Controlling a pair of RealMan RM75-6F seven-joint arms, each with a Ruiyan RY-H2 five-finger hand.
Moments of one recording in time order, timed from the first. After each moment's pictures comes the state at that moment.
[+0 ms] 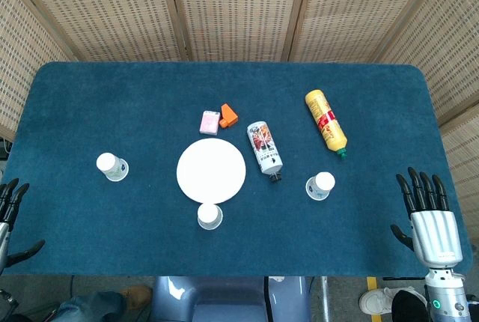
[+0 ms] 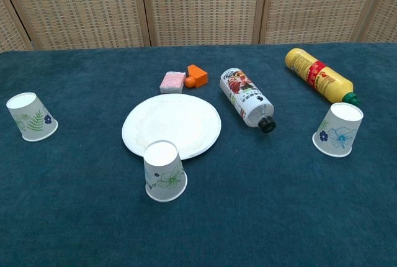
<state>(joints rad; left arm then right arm) 0.01 -1.04 0.03 -1.75 1.59 1.62 0.17 0.10 -1.22 0.03 -1.63 -1.57 1.66 -0.30</state>
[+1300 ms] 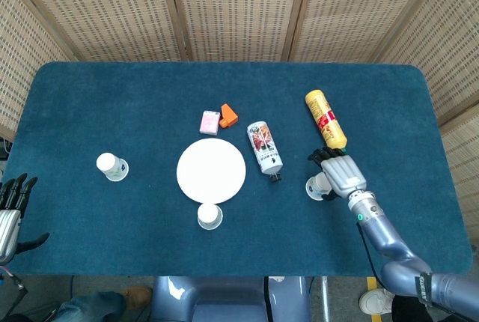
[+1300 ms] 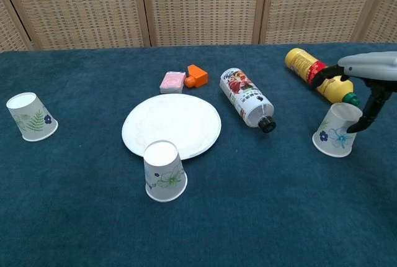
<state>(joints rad) -0.05 -1.06 -0.03 -1.76 1.42 1.45 0.26 0.64 -1.31 0.22 -1.57 -1.01 0.80 -0.41</state>
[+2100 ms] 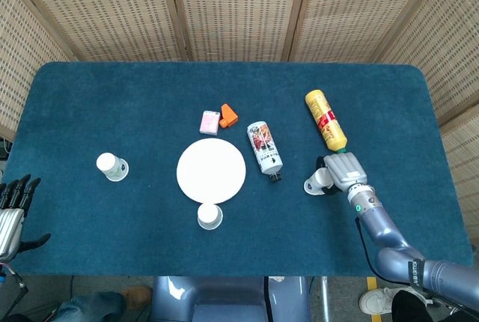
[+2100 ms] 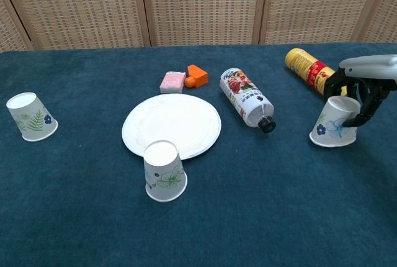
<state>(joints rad) -0.07 -1.06 -0.02 -1.76 1.39 1.41 0.27 0.72 -1.31 0.18 -1.54 -0.86 0.78 -0.41</state>
